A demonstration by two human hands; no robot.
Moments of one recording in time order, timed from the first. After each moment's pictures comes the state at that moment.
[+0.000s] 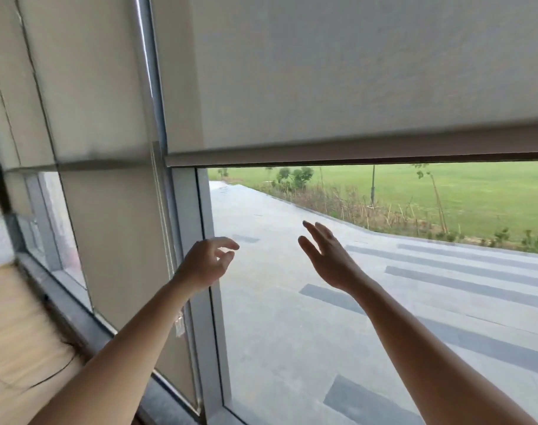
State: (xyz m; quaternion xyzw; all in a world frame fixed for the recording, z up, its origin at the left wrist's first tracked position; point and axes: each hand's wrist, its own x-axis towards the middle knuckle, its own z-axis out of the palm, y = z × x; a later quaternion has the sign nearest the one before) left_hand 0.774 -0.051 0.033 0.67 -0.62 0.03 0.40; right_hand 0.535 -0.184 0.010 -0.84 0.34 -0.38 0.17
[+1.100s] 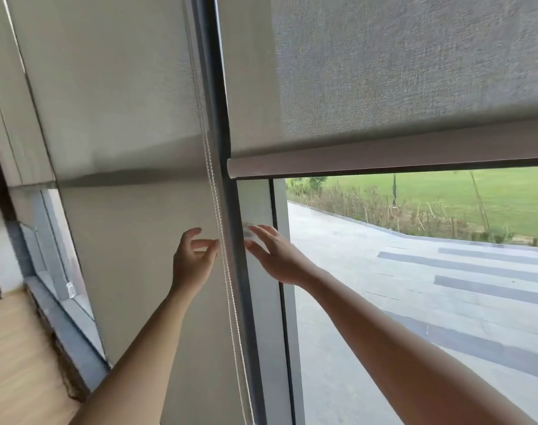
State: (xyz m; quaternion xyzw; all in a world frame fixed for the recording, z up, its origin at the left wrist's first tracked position) left_hand 1.227 -0.310 0.037 0.64 -0.45 0.01 0.62; right_hand 1.052 -0.400 0.047 -0.89 0.19 -0.36 0.19
